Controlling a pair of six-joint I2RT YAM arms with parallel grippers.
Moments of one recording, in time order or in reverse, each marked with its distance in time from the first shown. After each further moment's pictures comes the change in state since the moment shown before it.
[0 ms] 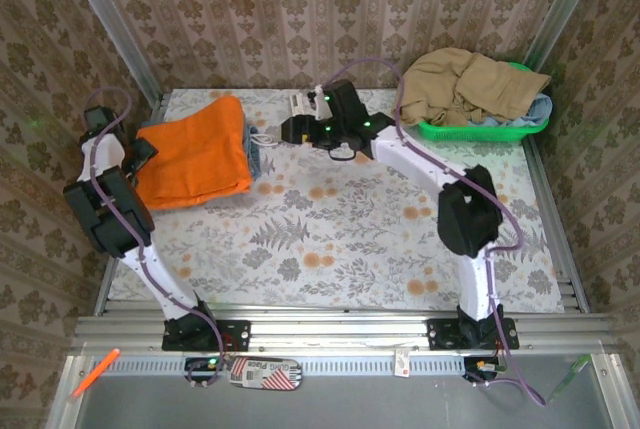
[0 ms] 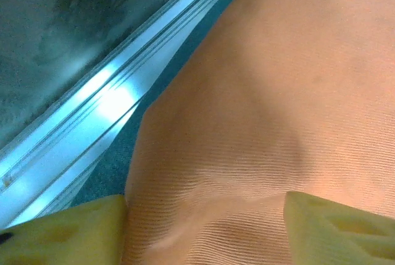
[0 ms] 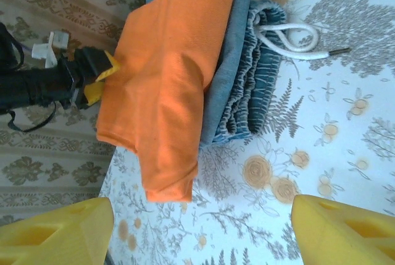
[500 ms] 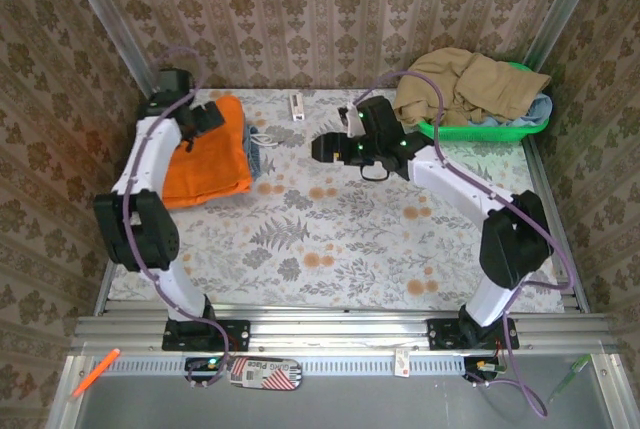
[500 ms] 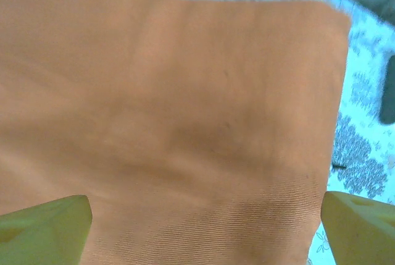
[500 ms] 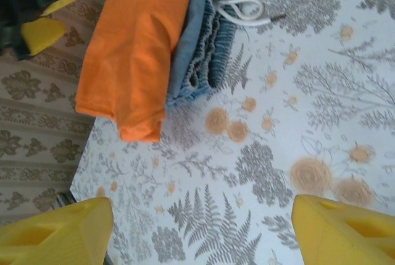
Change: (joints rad) left arm -0.452 -0.191 0.018 -0.096 -0.150 -0.087; right arm -0.039 -0.311 -0.370 0.003 0.032 -0.066
